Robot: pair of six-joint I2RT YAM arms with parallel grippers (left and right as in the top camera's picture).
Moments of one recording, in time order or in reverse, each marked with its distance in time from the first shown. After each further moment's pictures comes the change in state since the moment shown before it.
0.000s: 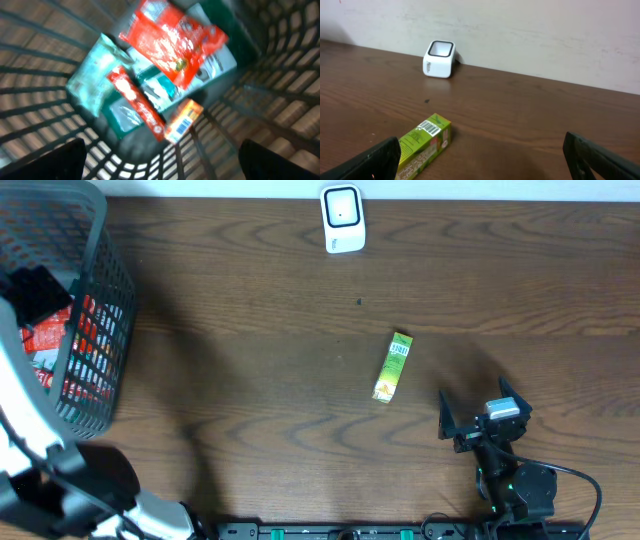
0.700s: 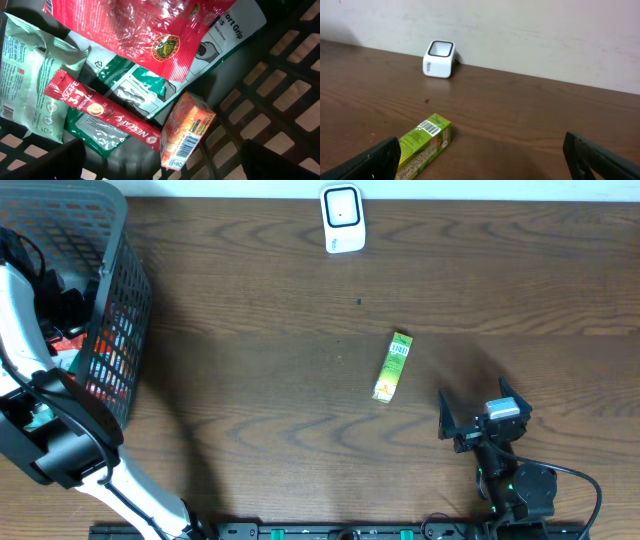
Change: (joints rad) left arm 0.000 0.267 -0.004 -0.058 0.144 0.157; right arm 0.000 0.000 0.000 0.000 0.000 0.000
